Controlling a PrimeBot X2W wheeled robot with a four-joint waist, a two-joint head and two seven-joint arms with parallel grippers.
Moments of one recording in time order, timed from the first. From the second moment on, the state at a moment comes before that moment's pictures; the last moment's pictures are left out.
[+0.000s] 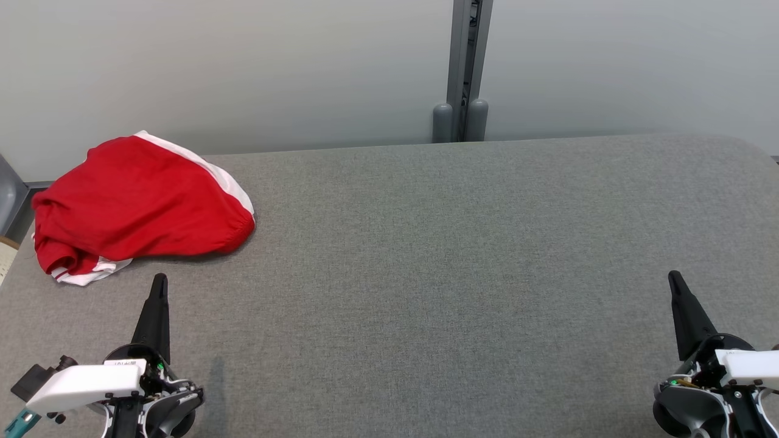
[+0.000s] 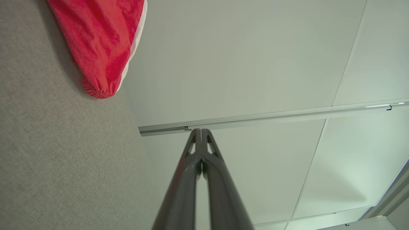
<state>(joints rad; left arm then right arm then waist) -0.10 0.05 0.11 0.25 -1.61 -0.13 0.11 -0.11 -0.05 -0.11 0.25 1.61 0.13 0.11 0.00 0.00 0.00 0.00</state>
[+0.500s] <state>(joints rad) -0.07 0.04 0.11 0.28 -1.61 -0.13 0.11 -0.09 -0.03 -0.11 0.27 1.61 0.13 0.11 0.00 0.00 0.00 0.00</state>
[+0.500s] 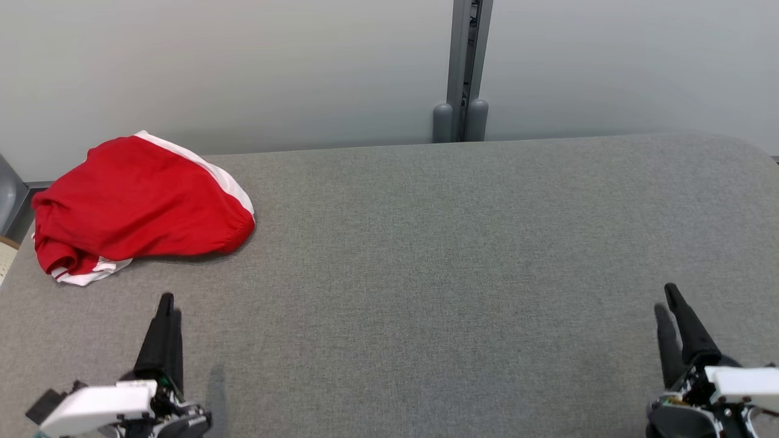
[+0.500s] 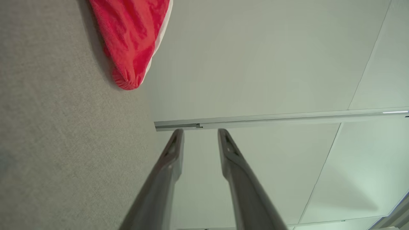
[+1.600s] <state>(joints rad) -0.03 0.03 0.00 0.13 -1.25 -0.08 -0.03 -0.07 -0.03 -0.05 0.17 1.27 0.13 -0.02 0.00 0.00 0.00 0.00</state>
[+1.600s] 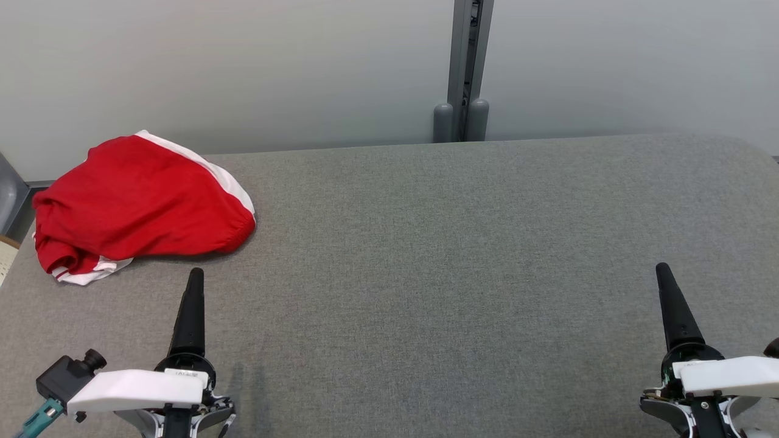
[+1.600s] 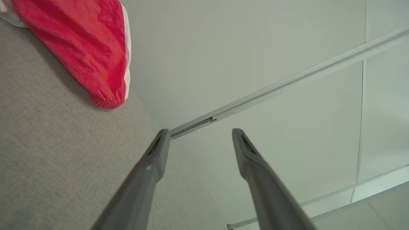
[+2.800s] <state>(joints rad) 0.02 0.04 -0.07 0.09 -0.68 -0.03 -0.14 -0.04 -0.04 0.07 0.11 0.63 0.13 -0.13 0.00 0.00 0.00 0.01</state>
